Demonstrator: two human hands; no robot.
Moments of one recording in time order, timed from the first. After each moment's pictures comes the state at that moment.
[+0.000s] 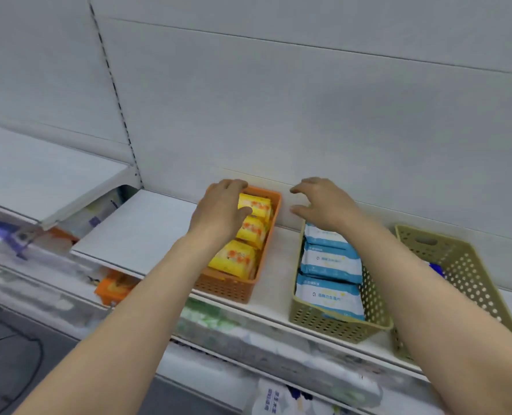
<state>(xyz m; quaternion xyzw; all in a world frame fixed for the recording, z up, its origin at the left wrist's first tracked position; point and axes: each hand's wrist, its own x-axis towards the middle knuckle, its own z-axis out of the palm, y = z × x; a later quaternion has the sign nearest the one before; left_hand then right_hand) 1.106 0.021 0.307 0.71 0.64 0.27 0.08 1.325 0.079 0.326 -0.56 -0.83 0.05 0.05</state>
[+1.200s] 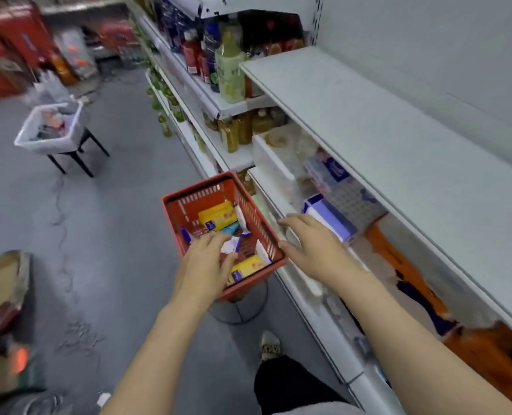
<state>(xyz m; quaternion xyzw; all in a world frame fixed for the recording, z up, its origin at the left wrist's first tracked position) 0.299 -0.155 0.140 0.37 0.90 0.23 0.06 0.426 0.040 0.162 -0.19 -0.95 0.23 0.05</state>
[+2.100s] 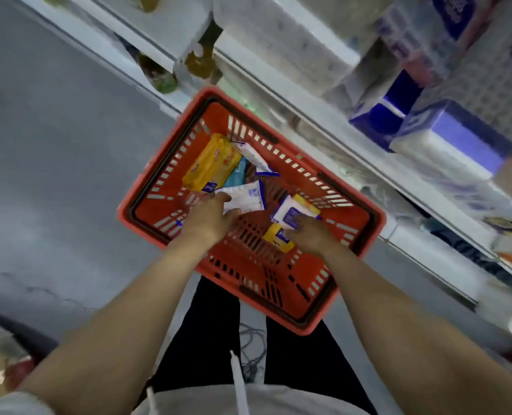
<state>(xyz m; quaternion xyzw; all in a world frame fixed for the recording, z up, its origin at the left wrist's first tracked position) -0.032 -0.046 -0.117 0.44 0.76 -0.01 0.48 0.205 0.009 -0.142 -0.60 -0.58 0.47 -0.29</state>
